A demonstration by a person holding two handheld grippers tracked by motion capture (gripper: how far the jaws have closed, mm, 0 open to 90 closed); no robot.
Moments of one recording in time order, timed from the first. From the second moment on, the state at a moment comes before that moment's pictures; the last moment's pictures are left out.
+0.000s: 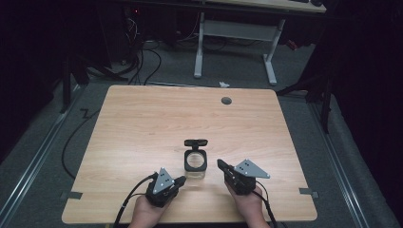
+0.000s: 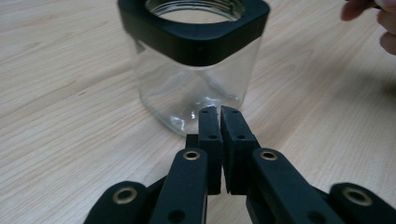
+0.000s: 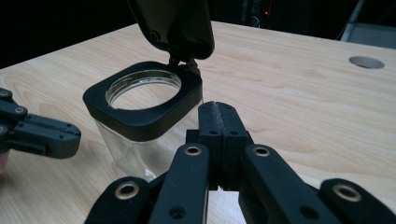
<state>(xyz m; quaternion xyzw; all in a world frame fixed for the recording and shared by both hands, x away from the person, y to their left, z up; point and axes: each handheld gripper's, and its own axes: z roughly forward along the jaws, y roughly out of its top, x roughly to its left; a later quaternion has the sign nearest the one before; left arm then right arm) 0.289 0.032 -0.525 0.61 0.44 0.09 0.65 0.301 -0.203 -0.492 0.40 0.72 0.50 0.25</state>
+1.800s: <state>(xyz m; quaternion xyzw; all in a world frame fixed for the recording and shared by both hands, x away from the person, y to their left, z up) 0.299 0.018 -0.536 0.62 0.45 0.10 0.63 0.355 -0.163 -0.438 0.37 0.71 0.54 0.26</state>
